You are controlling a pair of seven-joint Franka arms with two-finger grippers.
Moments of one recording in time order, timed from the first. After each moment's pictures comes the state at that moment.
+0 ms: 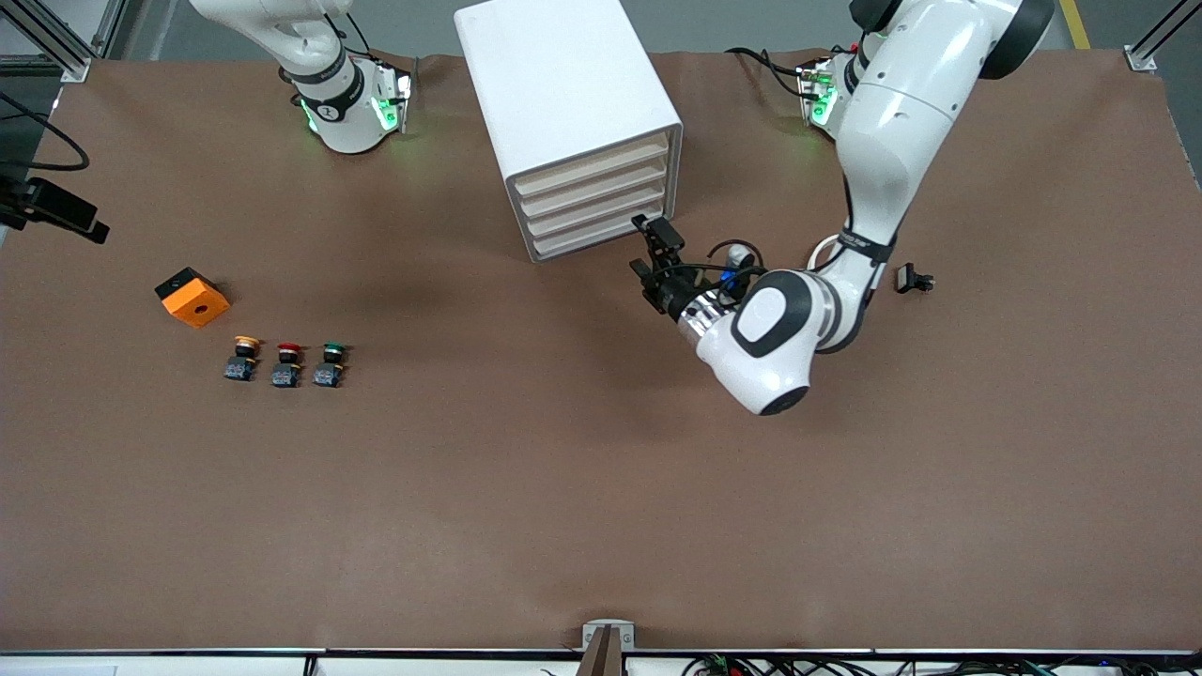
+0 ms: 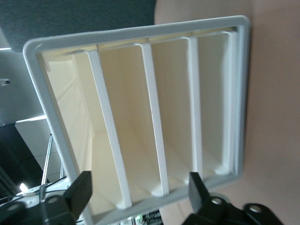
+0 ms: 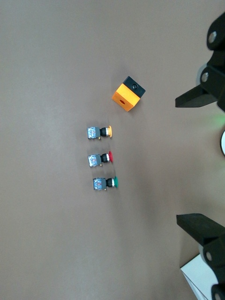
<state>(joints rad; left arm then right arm) -0.43 0.79 -0.11 -1.43 -0.97 1.37 -2.24 0.05 -0.02 -0.15 -1.57 -0.02 1.46 0.08</state>
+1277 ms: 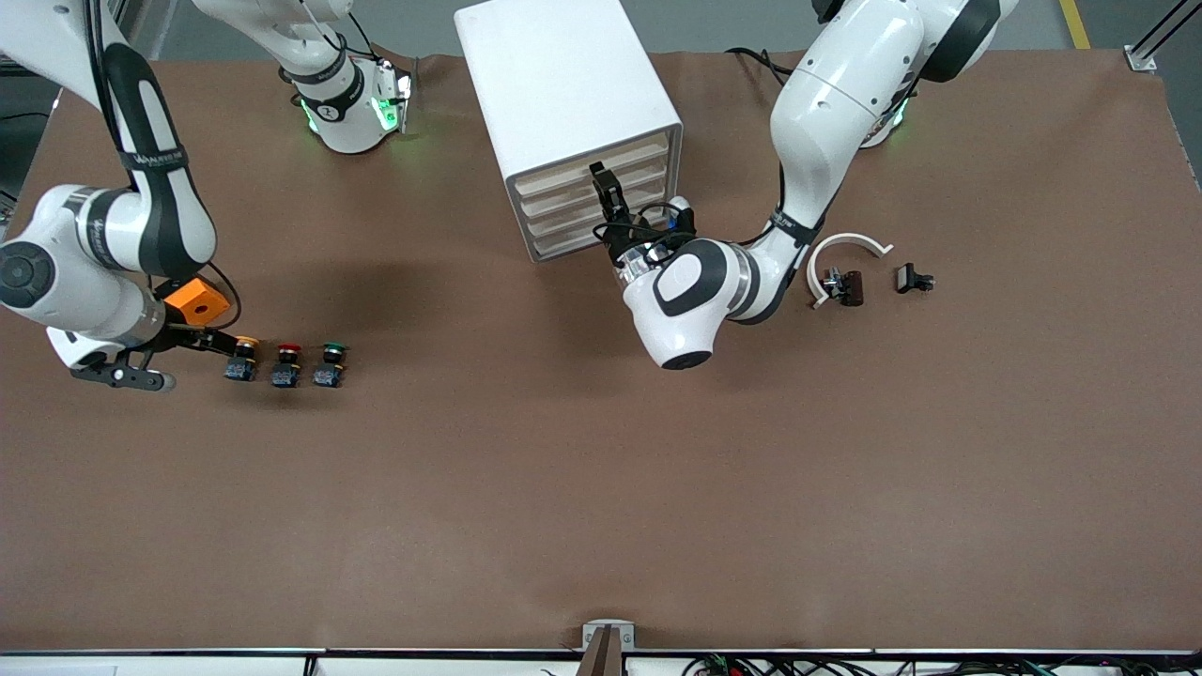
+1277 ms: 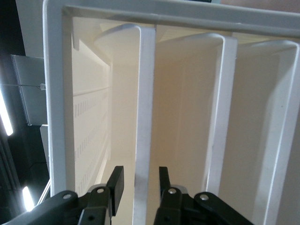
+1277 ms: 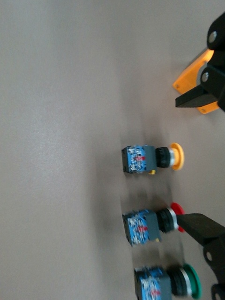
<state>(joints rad) -0.57 0.82 -0.11 -1.43 -1.03 1.27 -2.45 -0.05 0.30 -0.16 -2.11 -0.11 2.32 0.02</state>
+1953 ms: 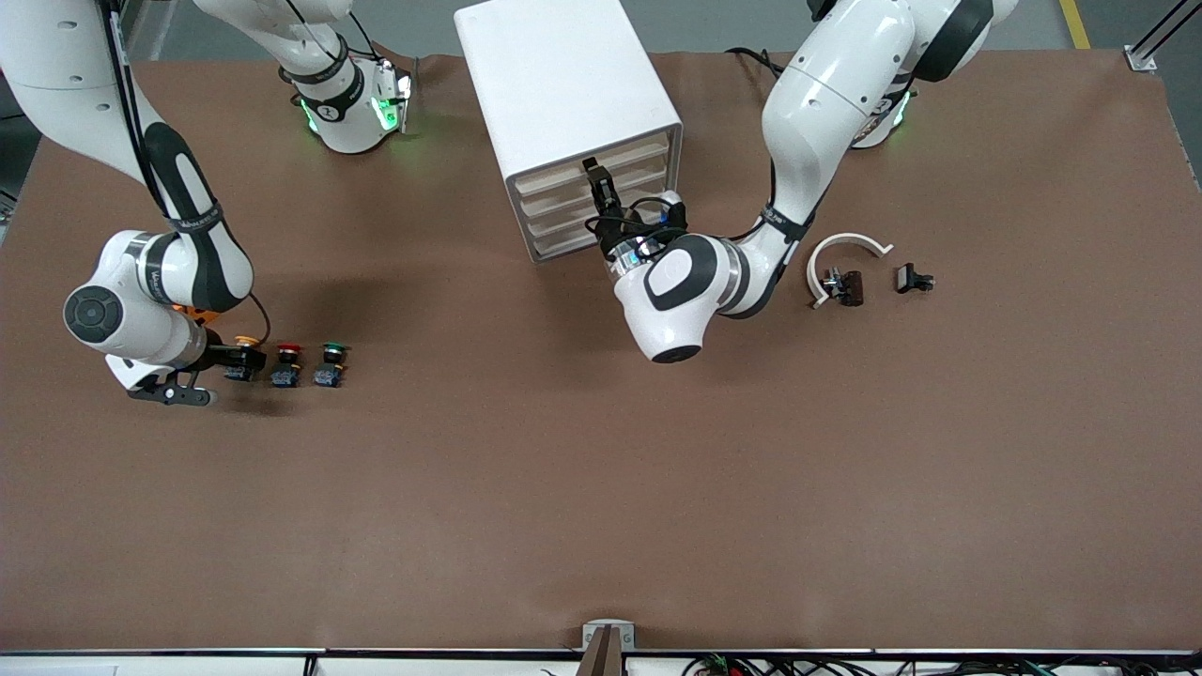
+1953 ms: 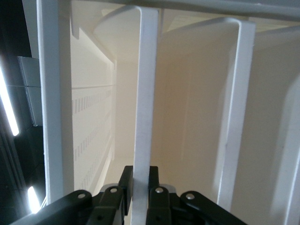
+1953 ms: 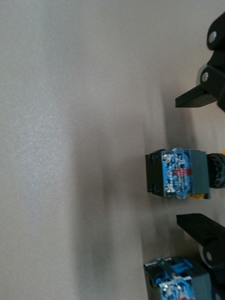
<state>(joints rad) -0.59 0.83 -0.11 -1.43 -1.06 1.27 -2.45 -0.07 0.48 -0.16 -2.12 -0.11 2.50 -0.02</state>
